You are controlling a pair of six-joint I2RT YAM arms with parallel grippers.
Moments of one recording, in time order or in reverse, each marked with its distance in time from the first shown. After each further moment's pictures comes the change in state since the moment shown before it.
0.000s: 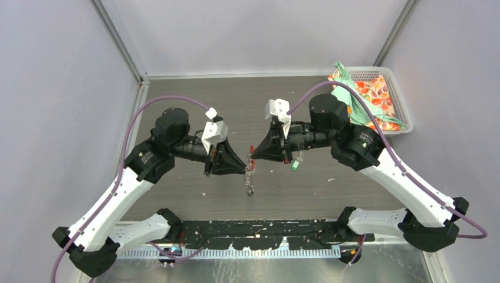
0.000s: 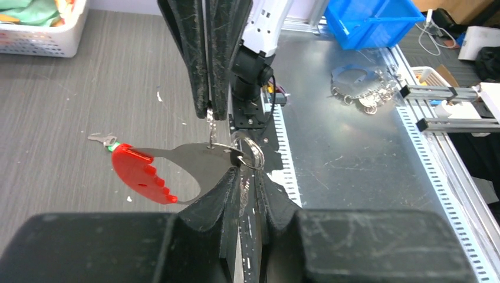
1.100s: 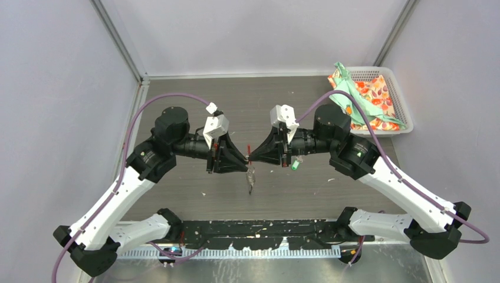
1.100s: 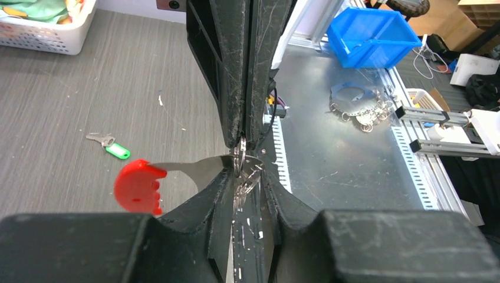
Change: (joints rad) left arm -0.002 0.007 -0.011 0.082 -0.042 -0.116; right arm 0.000 -0.087 -0.208 0.306 -0.043 0.061
